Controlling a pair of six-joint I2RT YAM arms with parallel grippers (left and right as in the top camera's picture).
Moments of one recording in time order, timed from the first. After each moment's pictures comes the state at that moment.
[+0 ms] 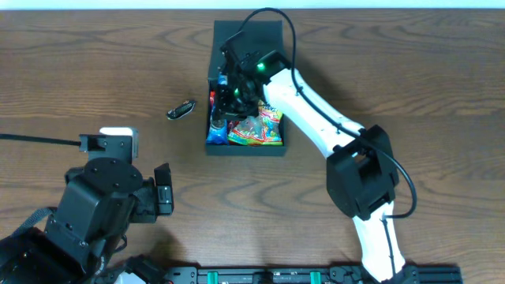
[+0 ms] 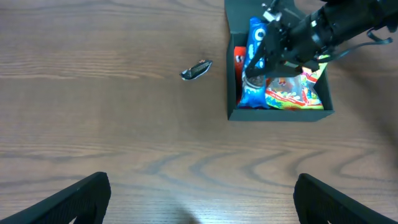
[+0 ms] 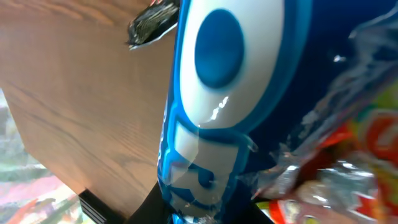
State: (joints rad) left arm -0.62 0.93 1.58 -1.52 -0.37 -0.46; right arm 0.60 2.22 1.95 -0.96 -0.46 0.61
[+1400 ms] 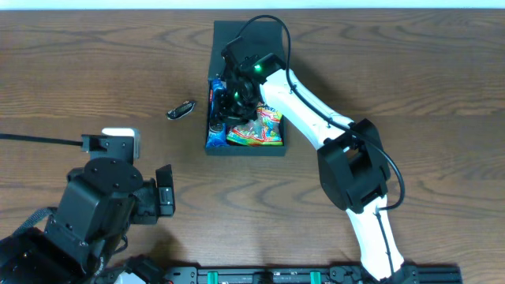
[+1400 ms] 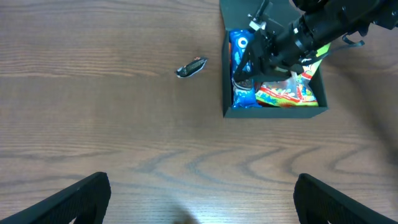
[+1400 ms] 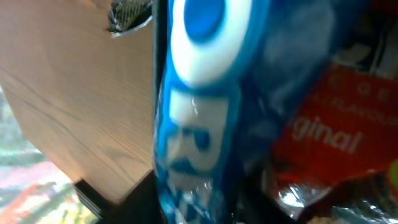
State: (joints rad) left arm -0.62 0.93 1.58 -1.52 -0.35 -0.46; right arm 0.61 2.30 1.96 -0.96 -0.53 0.56
